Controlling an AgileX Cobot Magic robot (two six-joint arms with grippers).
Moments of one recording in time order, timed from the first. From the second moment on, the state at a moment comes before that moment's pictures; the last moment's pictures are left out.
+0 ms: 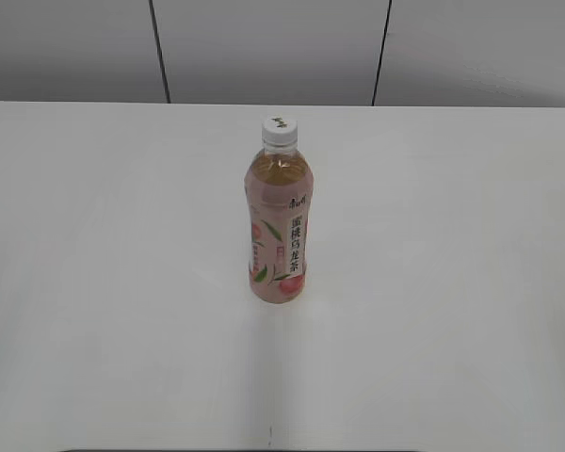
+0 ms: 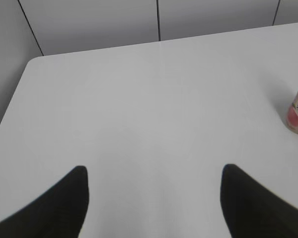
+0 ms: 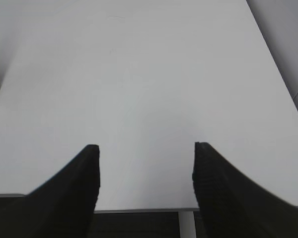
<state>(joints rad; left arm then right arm) -0.05 -0.01 -0.56 0.01 1.03 0.00 -0.05 -0.01 -0.51 0.07 1.10 -0.15</state>
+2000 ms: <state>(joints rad) -0.05 0.17 -0.58 -0.12 0.88 0.07 -0.05 -0.01 -0.51 0.10 1.11 -0.15</state>
